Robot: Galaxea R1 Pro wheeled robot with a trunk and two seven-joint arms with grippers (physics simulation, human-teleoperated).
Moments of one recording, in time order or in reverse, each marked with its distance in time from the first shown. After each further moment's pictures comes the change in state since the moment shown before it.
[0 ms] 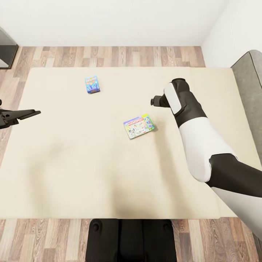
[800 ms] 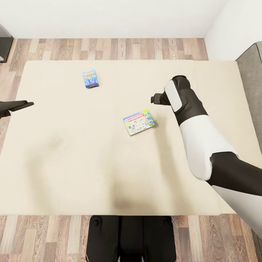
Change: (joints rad) left arm -0.065 0.025 0.000 0.000 -0.001 0.000 0.000; right arm -0.017 0.000 0.001 -0.001 0.000 0.000 0.001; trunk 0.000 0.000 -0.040
